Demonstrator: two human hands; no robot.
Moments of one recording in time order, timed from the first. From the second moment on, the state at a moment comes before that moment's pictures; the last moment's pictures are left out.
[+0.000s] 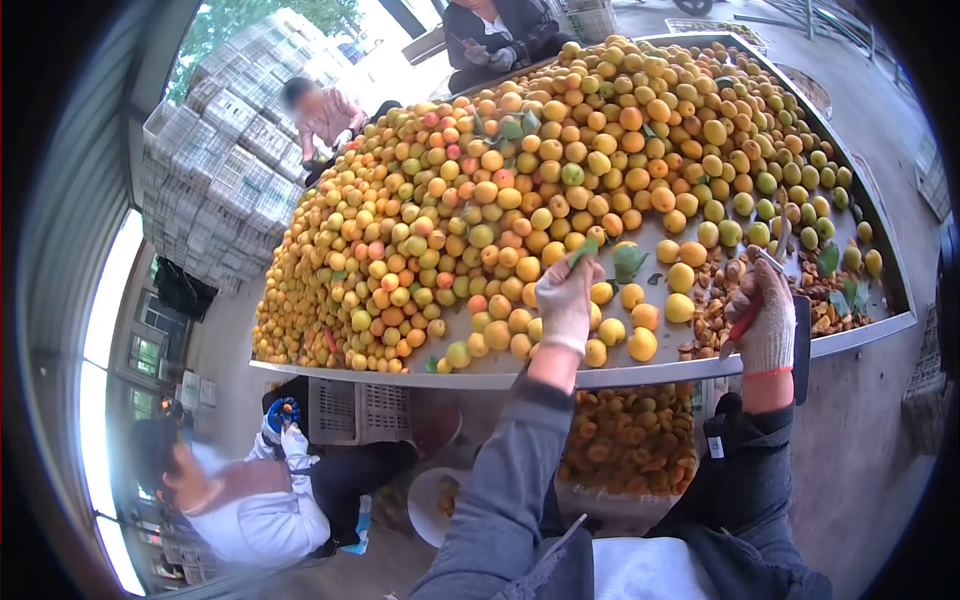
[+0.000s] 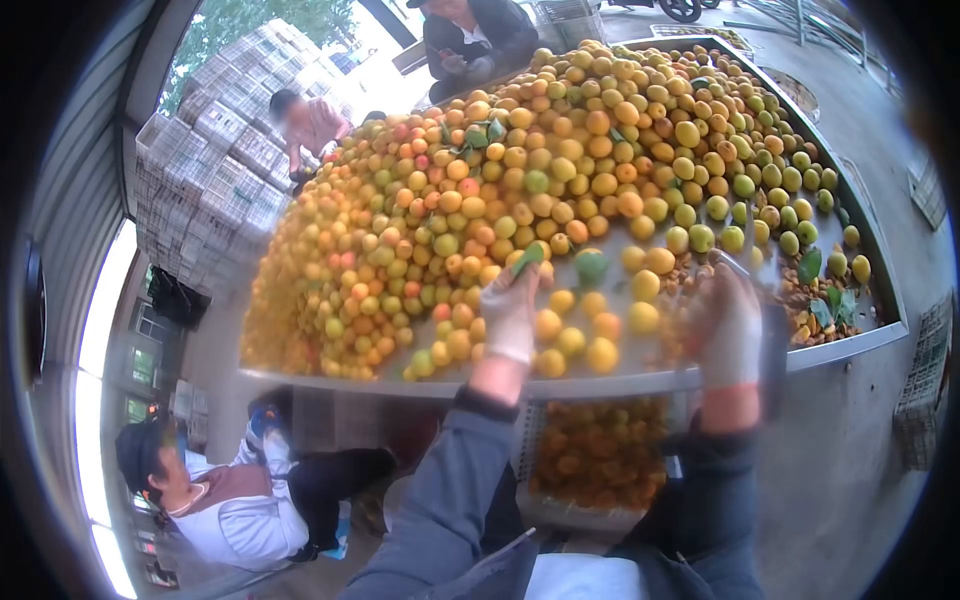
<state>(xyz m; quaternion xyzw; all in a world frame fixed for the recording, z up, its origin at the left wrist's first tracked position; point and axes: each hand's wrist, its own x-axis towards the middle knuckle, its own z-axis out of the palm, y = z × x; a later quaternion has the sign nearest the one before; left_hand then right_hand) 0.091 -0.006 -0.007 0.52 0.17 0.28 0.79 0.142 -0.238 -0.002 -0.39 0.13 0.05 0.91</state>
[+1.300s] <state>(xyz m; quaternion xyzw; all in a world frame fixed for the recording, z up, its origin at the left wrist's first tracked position) 0.134 0.035 0.074 0.85 0.01 0.21 0.49 0.107 -0.199 0.006 -0.59 0.05 0.20 0.78</state>
